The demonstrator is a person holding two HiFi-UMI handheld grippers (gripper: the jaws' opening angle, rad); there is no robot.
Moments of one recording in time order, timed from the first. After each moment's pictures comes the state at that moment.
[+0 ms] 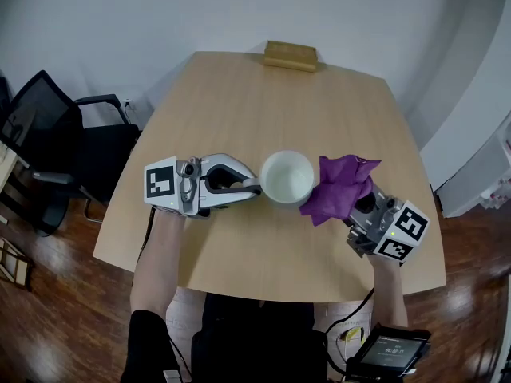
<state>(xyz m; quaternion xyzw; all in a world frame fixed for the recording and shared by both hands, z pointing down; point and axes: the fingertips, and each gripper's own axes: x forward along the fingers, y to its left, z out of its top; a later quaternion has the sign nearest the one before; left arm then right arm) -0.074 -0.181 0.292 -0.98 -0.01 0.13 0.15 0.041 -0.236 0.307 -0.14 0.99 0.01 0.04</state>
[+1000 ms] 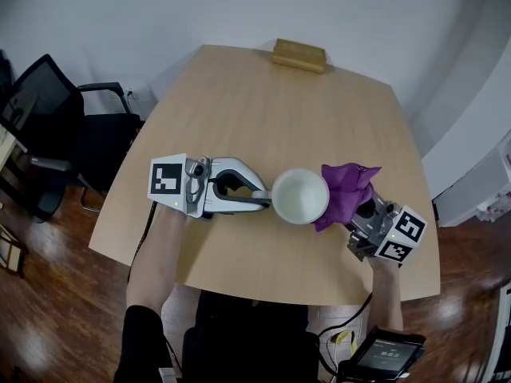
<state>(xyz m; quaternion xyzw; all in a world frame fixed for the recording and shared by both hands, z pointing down) -0.069 -0.161 0.297 -0.98 -0.06 0.11 0.16 0.036 -0.242 0.327 -0.11 0.99 -0.02 0.02</state>
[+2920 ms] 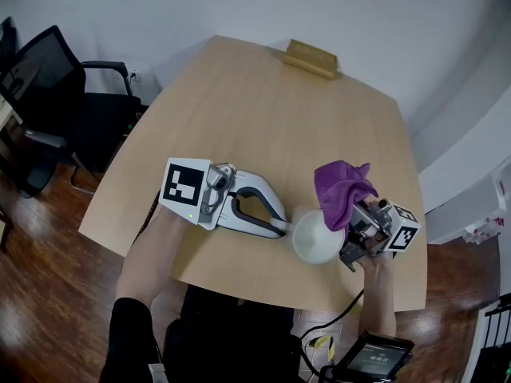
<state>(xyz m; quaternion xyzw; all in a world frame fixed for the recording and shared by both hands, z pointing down) -0.040 -0.130 0.315 -0.97 -0.12 0.03 0.21 0.018 -0.237 0.295 0.07 0.95 -0.25 0.16</state>
